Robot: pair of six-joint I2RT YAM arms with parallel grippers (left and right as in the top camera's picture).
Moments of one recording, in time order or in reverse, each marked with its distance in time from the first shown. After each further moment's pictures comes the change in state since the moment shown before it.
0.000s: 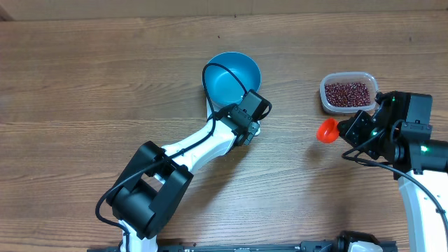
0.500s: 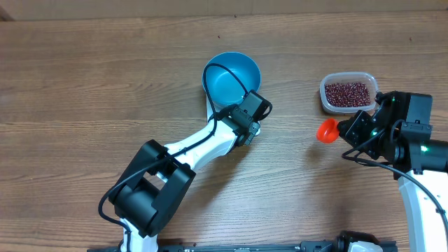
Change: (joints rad) left arm 0.000 0.018 0.000 0.017 -0.008 0.000; right arm 0.000 0.000 0.000 0.000 0.000 0.000
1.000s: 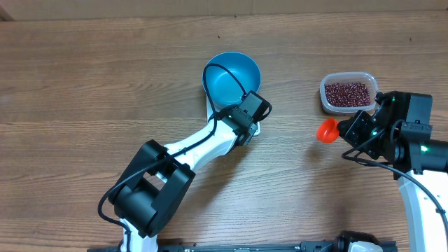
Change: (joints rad) left arm 0.000 -0.001 0.005 -0.049 -0.035 0.000; right arm 0.000 0.000 0.000 0.002 0.000 0.000
